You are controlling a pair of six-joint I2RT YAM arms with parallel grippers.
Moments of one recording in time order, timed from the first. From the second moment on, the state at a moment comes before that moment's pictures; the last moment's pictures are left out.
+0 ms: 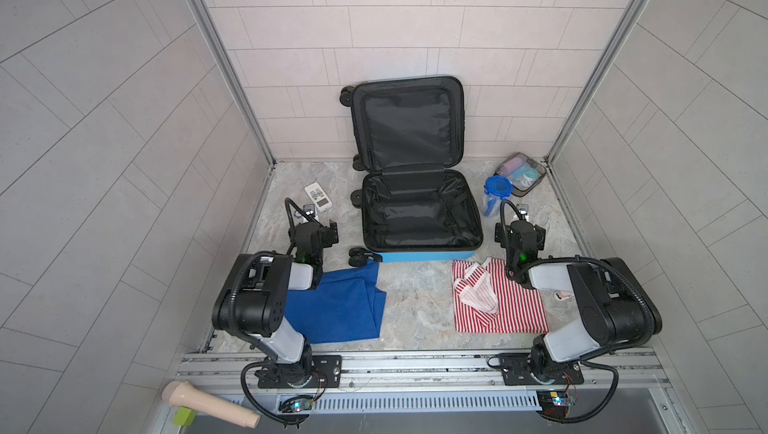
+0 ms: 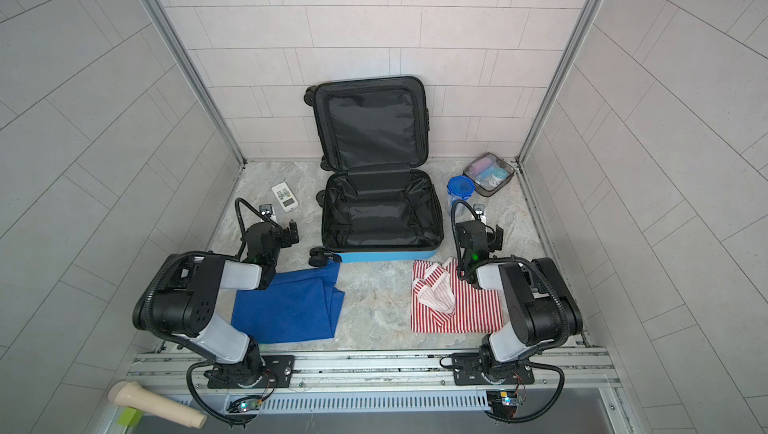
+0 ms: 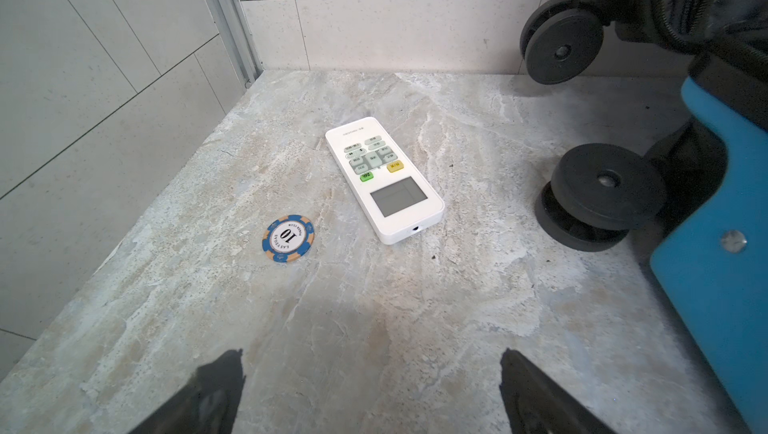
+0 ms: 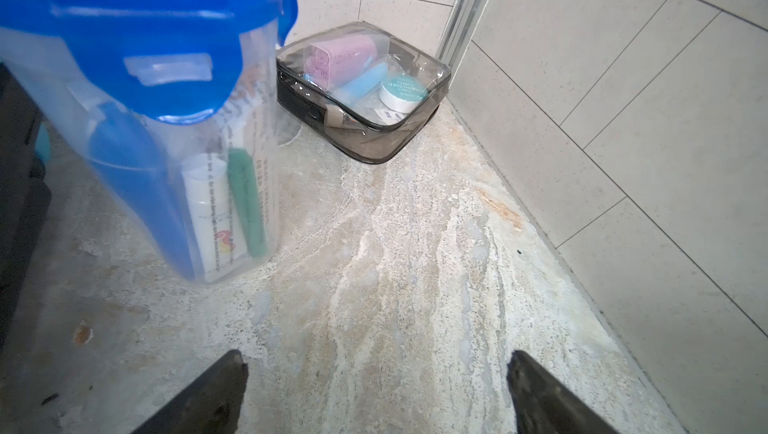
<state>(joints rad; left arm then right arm) -0.04 1.61 0.42 0.79 -0.24 -0.03 0.09 1.53 0.43 0.65 0.50 0.01</state>
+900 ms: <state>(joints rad) -0.04 1.09 0.61 0.26 -0.34 -0.14 0.07 1.15 0.55 0.21 0.56 0.13</state>
